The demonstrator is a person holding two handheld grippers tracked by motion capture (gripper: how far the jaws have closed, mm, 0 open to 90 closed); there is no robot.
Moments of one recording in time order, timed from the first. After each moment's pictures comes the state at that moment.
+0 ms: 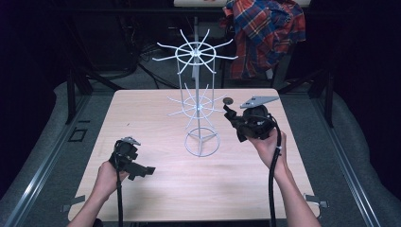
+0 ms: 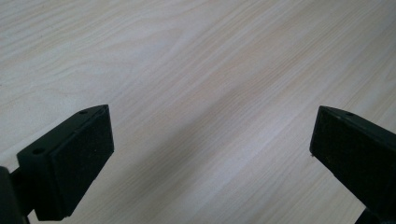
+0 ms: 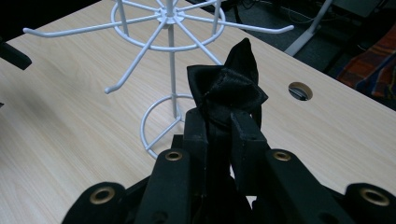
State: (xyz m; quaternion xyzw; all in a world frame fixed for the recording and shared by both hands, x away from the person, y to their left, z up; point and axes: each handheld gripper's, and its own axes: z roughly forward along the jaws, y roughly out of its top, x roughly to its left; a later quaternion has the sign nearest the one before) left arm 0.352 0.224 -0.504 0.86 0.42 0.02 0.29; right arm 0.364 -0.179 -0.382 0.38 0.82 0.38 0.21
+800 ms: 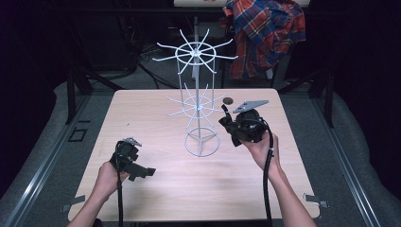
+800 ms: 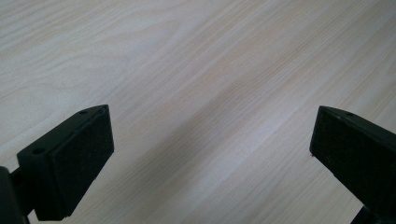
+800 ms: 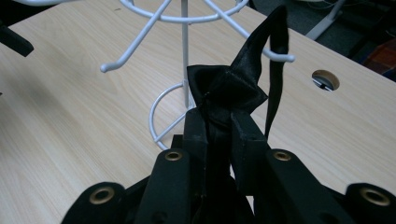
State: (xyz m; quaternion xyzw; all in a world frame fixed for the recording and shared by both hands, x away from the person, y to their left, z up) left arm 0.352 0.222 -0.506 0.87 0.42 0.01 0.27; right arm 0.374 -0.168 -0.406 0.38 0.83 0.36 0.18
